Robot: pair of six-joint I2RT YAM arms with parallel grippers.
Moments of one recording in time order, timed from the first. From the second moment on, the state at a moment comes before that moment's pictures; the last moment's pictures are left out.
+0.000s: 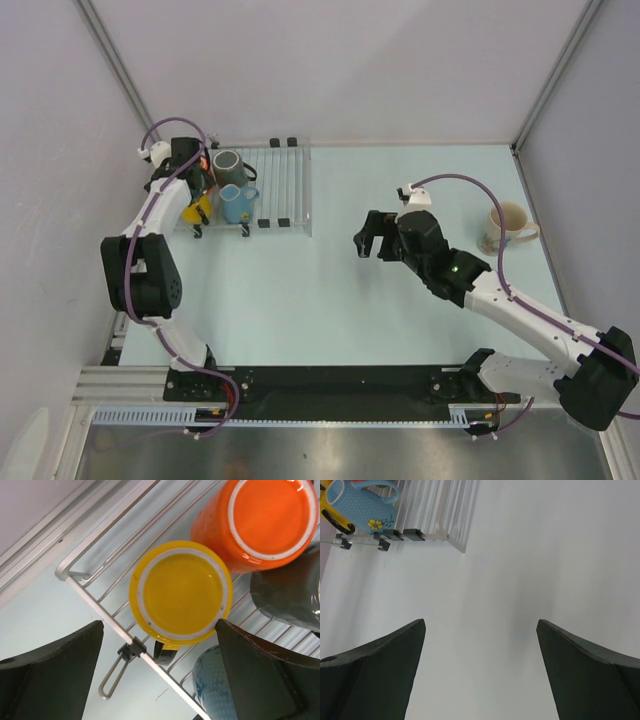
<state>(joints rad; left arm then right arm) 0.04 1.77 1.46 -0.59 -0.52 -0.65 0.75 1.12 0.90 -0.23 0.27 0.58</state>
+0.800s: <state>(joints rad) 0.06 1.94 1.55 -0.60 -0.47 -0.65 0.68 1.19 0.89 -0.21 0.20 0.58</state>
